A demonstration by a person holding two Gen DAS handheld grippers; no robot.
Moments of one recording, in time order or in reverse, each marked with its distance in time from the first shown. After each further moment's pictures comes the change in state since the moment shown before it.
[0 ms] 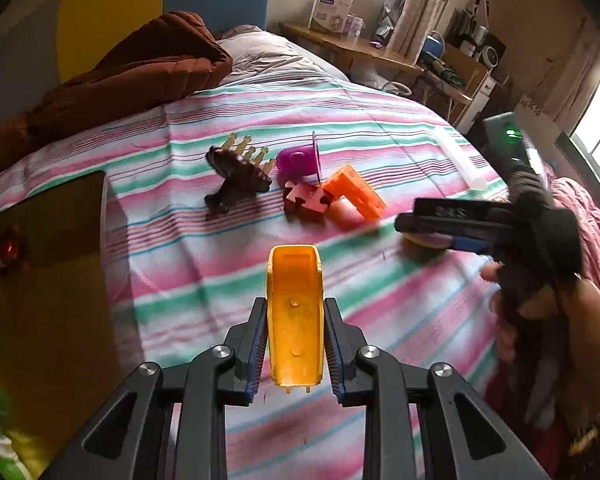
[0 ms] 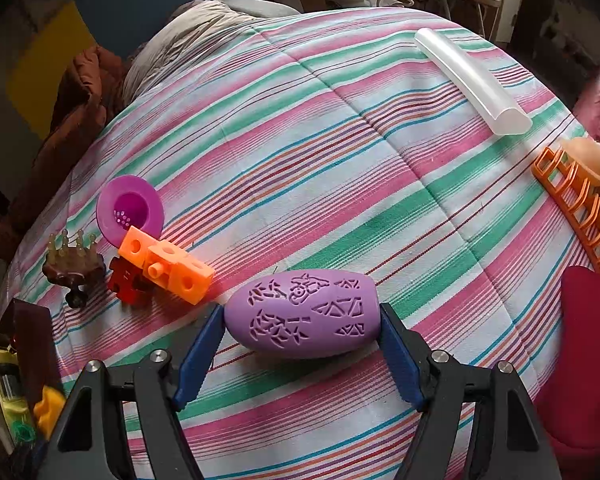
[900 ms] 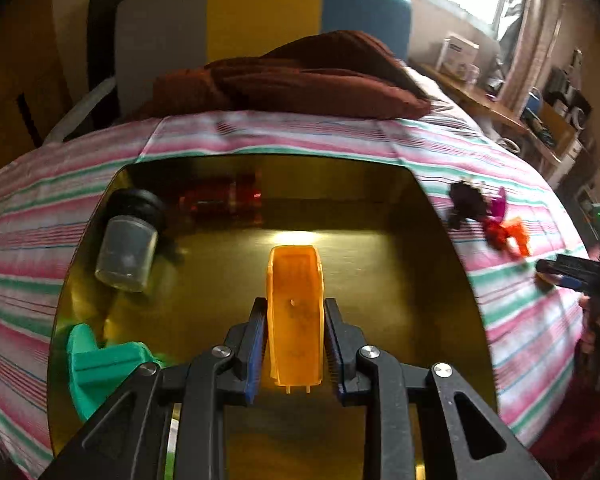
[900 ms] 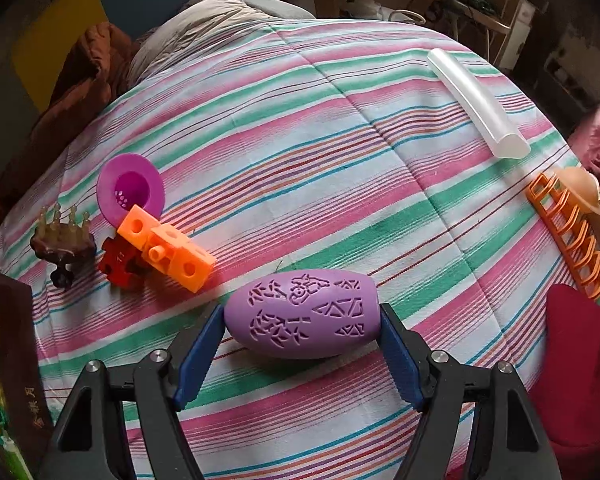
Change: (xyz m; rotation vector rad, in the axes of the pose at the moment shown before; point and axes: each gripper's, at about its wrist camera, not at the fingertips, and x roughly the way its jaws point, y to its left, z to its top) left arm -0.063 0.178 -0.043 -0.240 -0.077 0.282; right arm -0.003 0.011 -0.006 -0.095 -0.018 -0.071
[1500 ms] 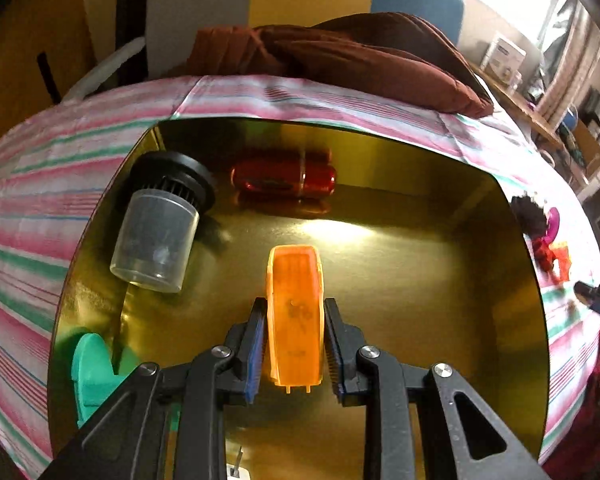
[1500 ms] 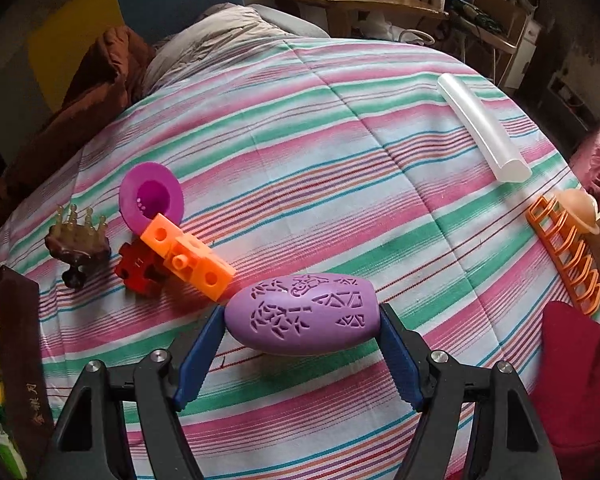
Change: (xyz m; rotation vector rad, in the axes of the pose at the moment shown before) left arm 0.036 0.037 0.007 -0.113 0.088 0.045; right arm -0.008 0.011 0.003 -0.042 -0.065 0.003
